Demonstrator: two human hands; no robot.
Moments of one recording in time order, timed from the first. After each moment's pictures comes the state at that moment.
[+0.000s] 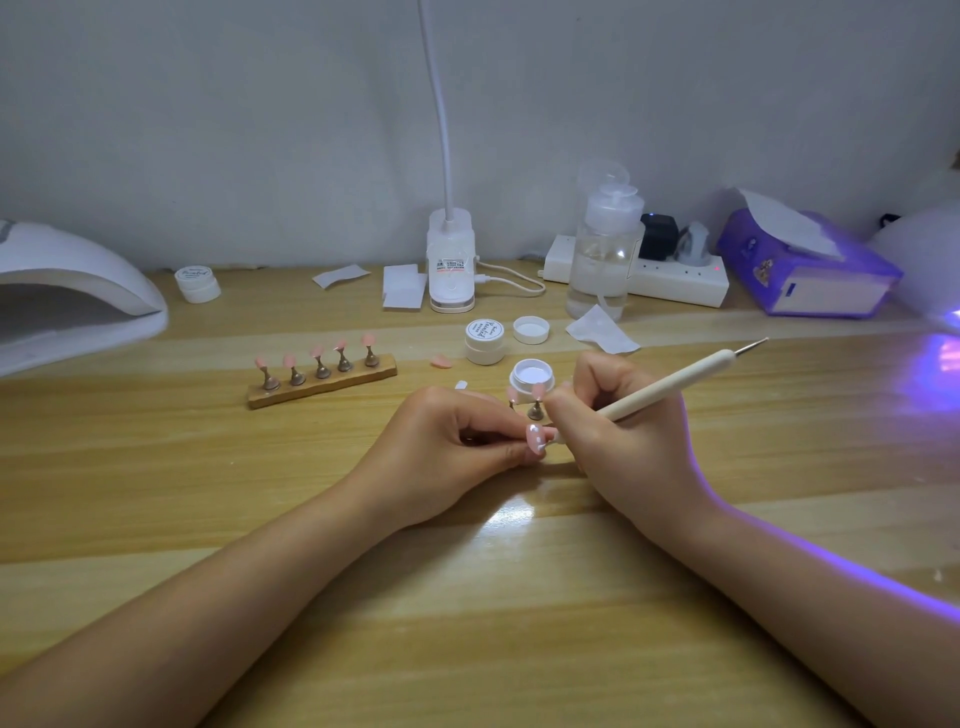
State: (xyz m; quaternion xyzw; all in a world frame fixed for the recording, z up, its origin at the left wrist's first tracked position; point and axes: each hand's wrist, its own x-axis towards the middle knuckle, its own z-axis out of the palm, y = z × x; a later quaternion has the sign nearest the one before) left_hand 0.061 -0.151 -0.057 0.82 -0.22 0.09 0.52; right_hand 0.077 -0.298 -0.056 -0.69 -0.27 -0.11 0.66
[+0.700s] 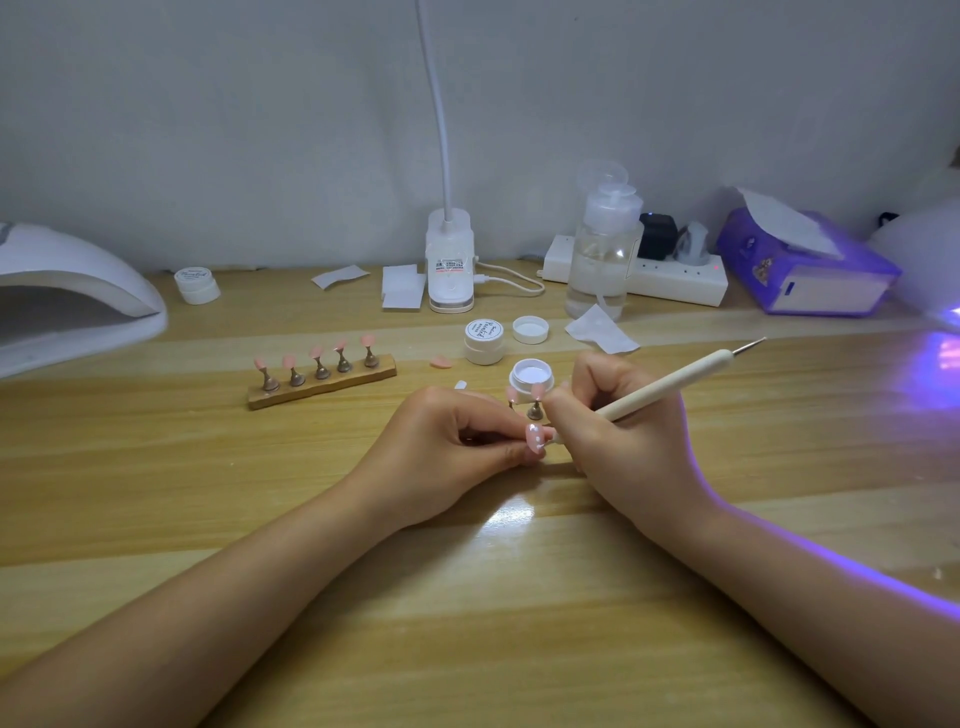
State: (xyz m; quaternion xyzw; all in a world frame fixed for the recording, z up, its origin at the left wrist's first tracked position) left_hand 0.061 -0.150 -0.057 0.82 -0.22 0.08 0.52; right_hand 0.075 -0.298 -0.055 -0.68 -0.27 -0.11 0.67
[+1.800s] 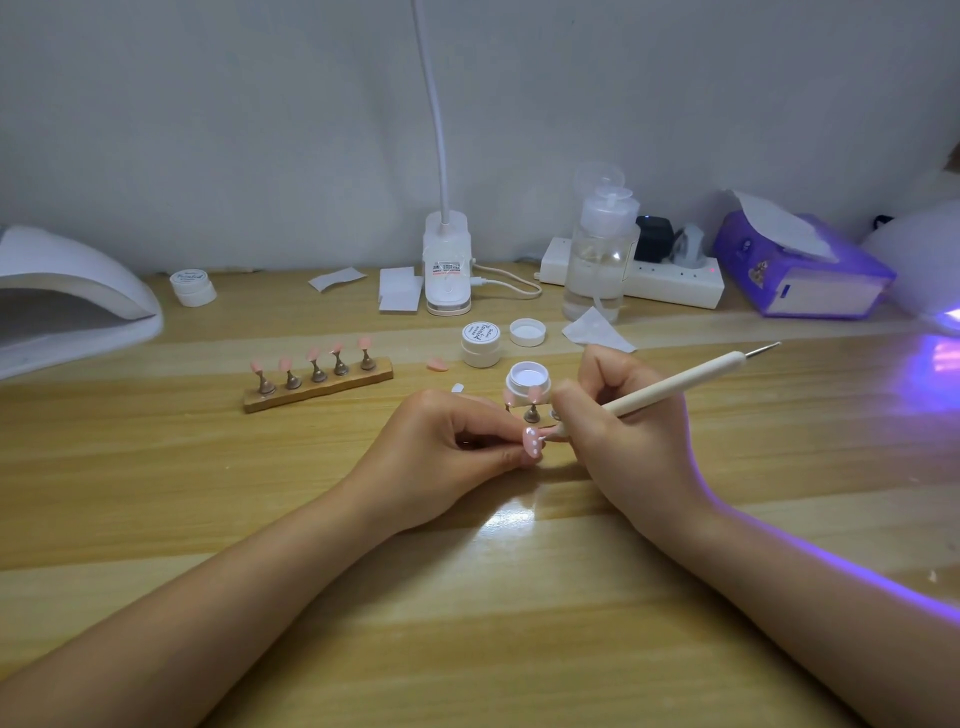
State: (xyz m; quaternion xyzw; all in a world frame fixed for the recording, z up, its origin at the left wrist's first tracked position) left_hand 0.061 -0.150 -0.059 0.83 -0.21 0.09 0.51; right_hand 0.080 -0.300 -0.054 -0.71 -0.21 -0.15 0.66
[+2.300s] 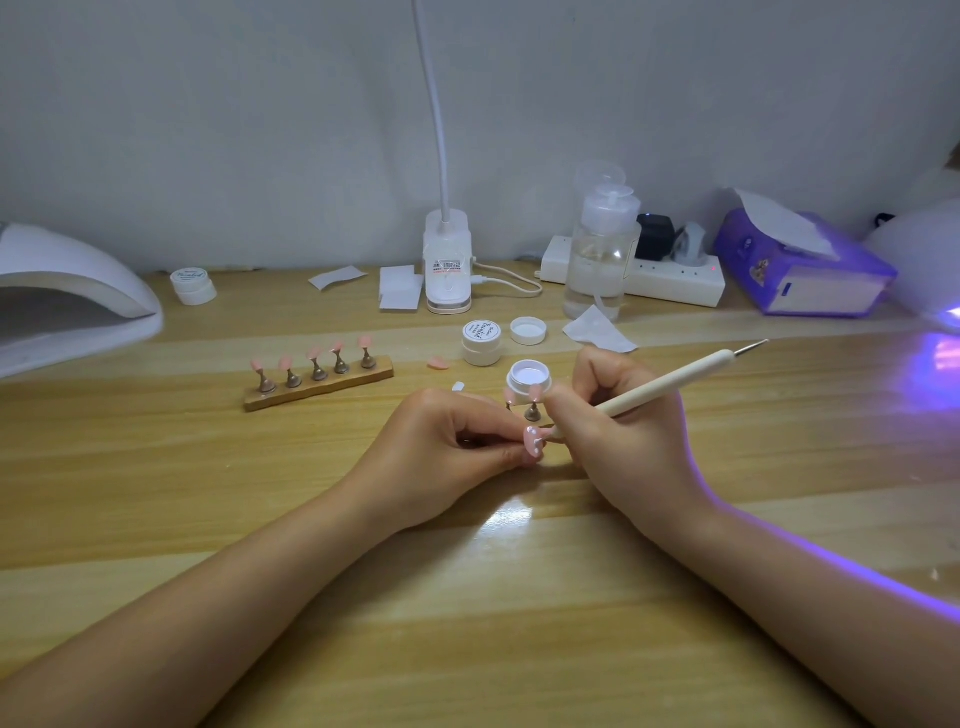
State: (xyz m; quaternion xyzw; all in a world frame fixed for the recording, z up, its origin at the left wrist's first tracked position) left_hand 0.061 -0.149 -0.058 0.83 -0.22 0.09 0.50; right_hand 0.077 -0.298 -0.052 -0.69 -0.25 -0.12 0.66
